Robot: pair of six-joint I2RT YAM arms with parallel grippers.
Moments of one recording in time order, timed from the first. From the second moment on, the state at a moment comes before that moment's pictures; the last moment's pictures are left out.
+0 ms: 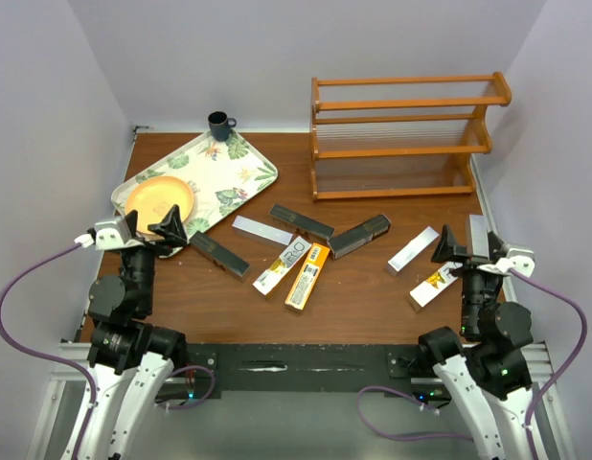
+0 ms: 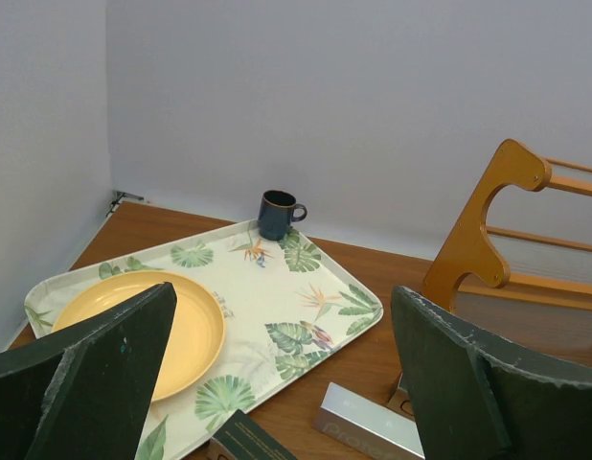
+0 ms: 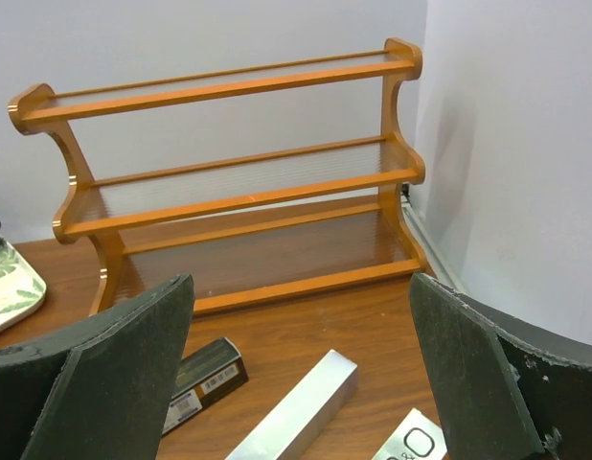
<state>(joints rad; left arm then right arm) -0.24 0.24 0.57 -0.08 -0.30 -0.18 0.34 0.06 0.56 -0.25 0.49 -0.03</state>
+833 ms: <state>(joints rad) -0.24 0.21 0.57 -0.10 -0.31 -0.18 0.34 0.59 0.82 -0.54 0.52 0.39</state>
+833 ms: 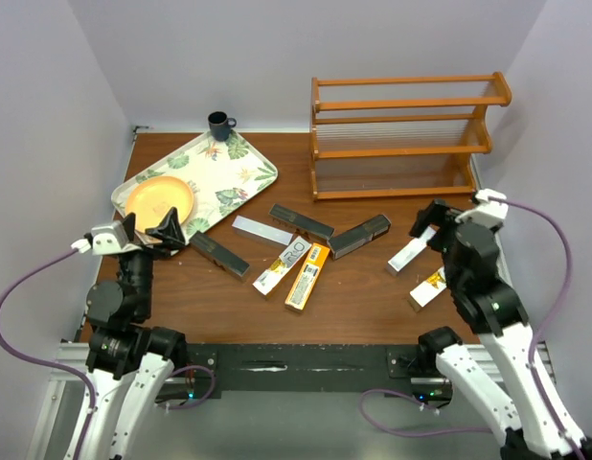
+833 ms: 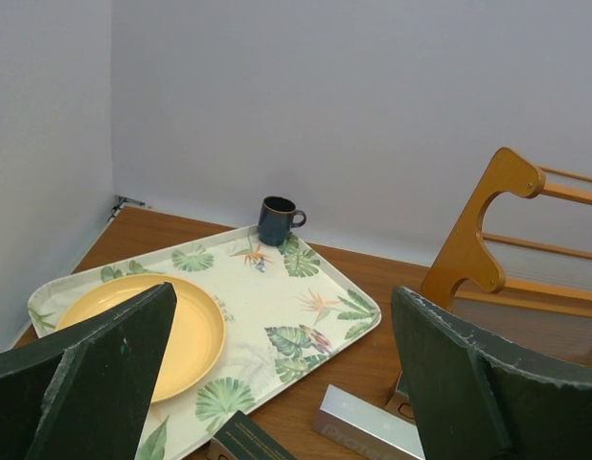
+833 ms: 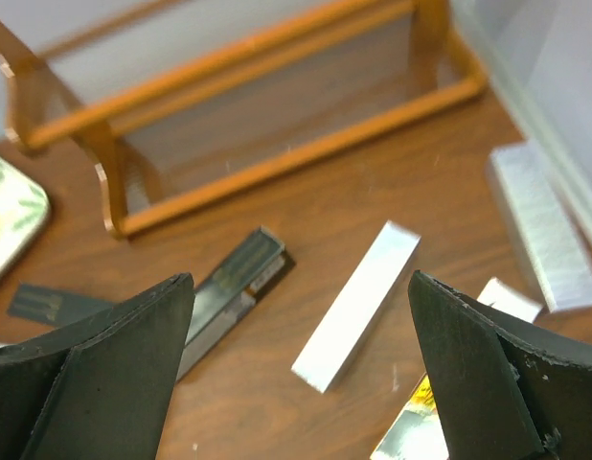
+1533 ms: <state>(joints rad) -0.26 0.14 0.57 -0.12 -0.32 -0.18 0.55 1.39 0.89 -0.46 0.49 0.76</state>
